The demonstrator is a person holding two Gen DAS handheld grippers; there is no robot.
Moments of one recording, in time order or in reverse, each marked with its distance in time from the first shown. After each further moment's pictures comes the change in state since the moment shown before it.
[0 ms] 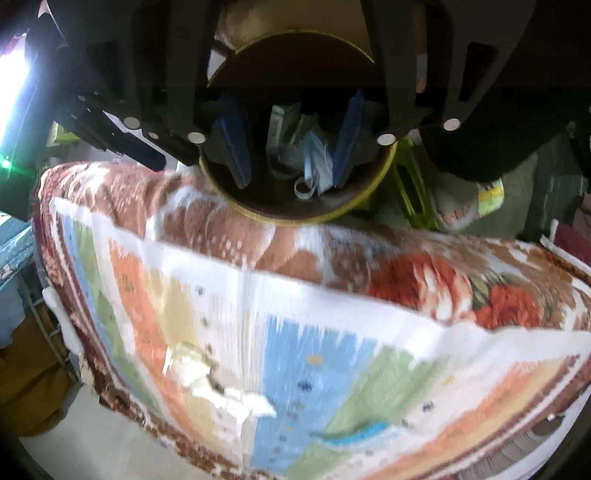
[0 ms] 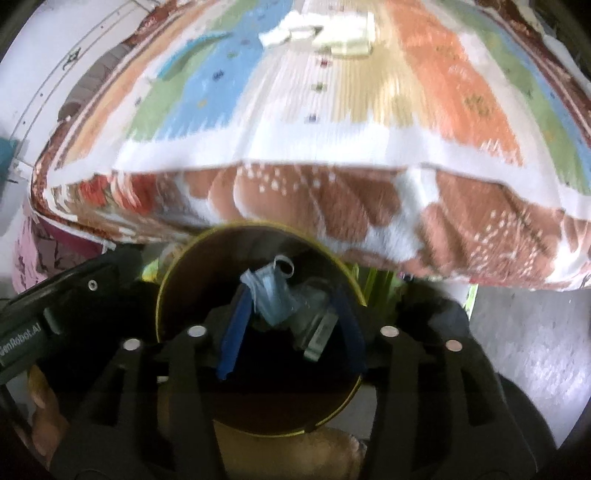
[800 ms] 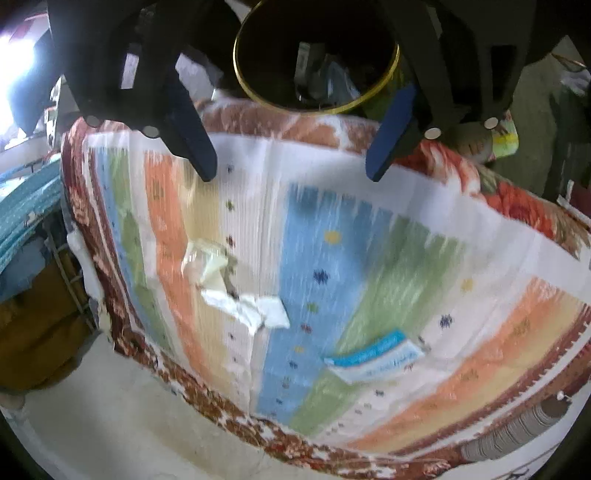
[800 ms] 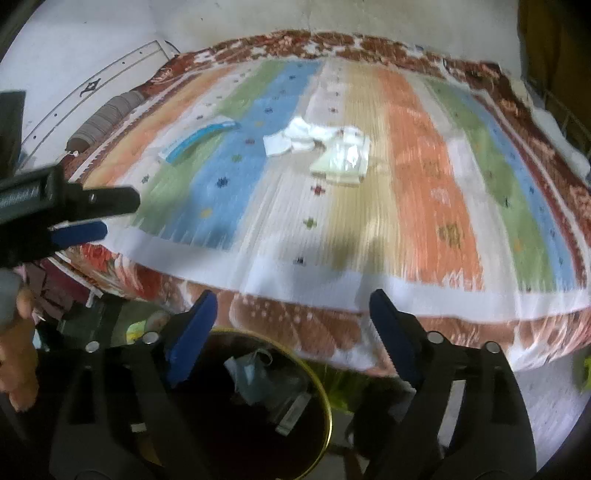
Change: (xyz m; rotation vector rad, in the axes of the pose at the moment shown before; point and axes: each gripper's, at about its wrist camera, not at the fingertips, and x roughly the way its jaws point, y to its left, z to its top) left arm -0.022 0.006 0.100 -0.058 -0.133 -0.113; right arm -0.048 0.011 0.059 -0.120 -0.286 -0.085
